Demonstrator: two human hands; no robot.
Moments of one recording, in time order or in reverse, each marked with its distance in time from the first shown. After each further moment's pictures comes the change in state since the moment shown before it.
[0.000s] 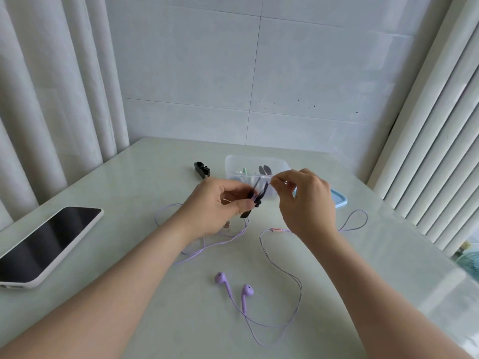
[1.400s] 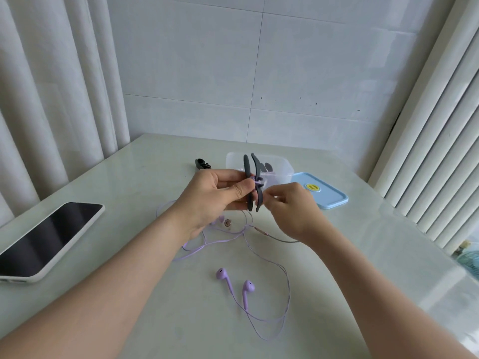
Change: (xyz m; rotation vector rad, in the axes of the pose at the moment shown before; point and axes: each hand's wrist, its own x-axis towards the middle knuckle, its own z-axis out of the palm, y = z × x) left_hand -0.002 0.016 0.003 -0.458 0.074 -0.101; right_hand -0.004 -0.011 -0.003 0.097 -0.482 0.103
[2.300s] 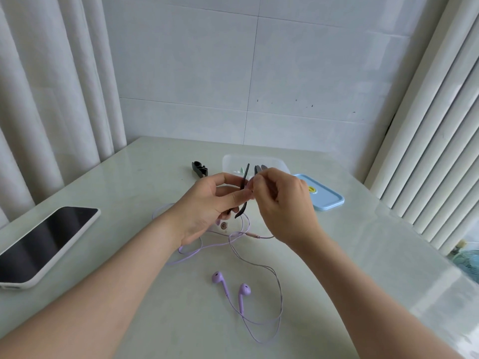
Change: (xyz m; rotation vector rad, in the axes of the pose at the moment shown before) left_hand 0.003 -0.006 -0.005 0.038 -0.062 -0.102; right_hand -0.008 -0.020 0.007 0.125 0.324 -0.247
